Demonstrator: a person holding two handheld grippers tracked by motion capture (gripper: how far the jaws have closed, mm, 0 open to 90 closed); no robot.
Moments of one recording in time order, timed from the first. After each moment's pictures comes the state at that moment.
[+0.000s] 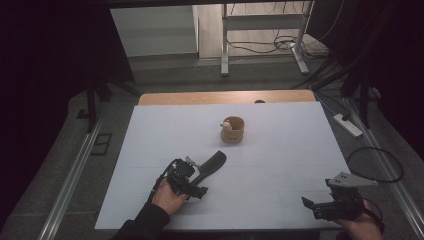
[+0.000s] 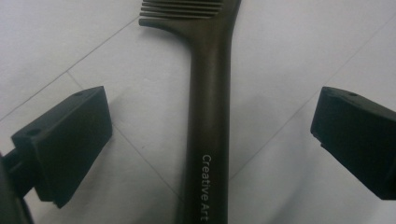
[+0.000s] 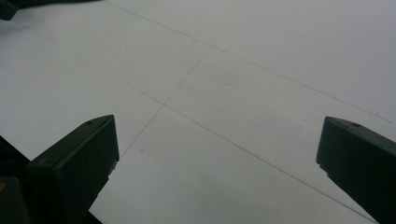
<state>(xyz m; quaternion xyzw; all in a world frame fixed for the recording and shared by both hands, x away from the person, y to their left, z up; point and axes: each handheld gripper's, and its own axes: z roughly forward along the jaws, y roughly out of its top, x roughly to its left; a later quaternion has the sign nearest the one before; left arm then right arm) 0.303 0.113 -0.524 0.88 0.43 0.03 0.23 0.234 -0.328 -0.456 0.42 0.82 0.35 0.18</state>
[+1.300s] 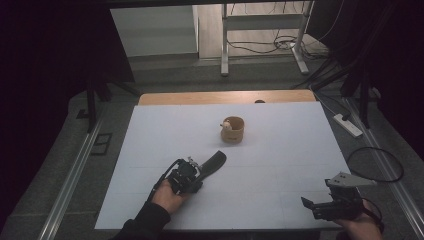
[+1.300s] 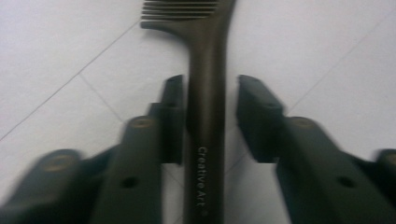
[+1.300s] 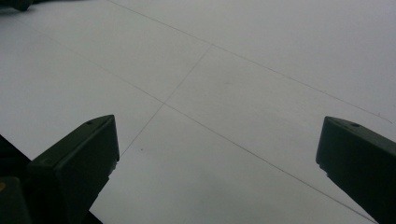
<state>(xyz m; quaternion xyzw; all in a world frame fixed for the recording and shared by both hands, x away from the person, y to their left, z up) 0.299 0.110 -0.514 0.88 0.42 0.06 0.20 0.234 -0.327 -0.456 0.42 0.82 0.34 0.18</state>
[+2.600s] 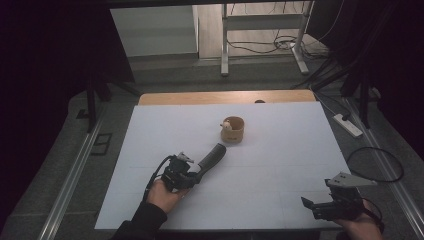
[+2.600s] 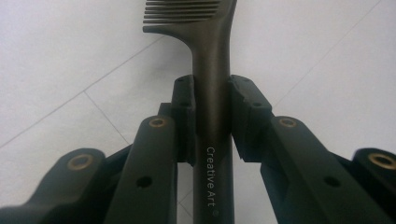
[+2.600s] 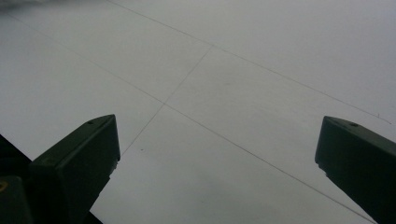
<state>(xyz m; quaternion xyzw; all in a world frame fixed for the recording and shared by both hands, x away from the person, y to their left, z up) 0.294 0.128 -0.494 0.85 0.43 0.03 0.30 0.234 -0.327 -0.456 0.42 0.82 0.35 0.18</state>
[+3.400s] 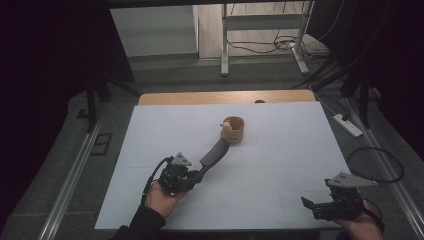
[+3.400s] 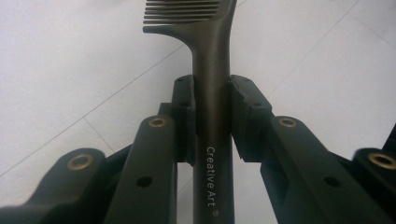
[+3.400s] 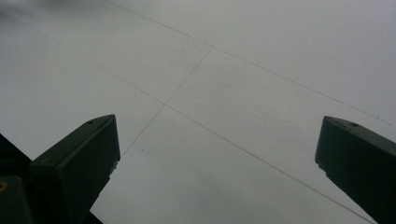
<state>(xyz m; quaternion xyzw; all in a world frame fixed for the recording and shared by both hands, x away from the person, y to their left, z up) 0.274 0.129 -0.477 0.84 0.40 0.06 0.35 0.234 -0.327 -0.456 0.42 0.82 0.35 0.18</state>
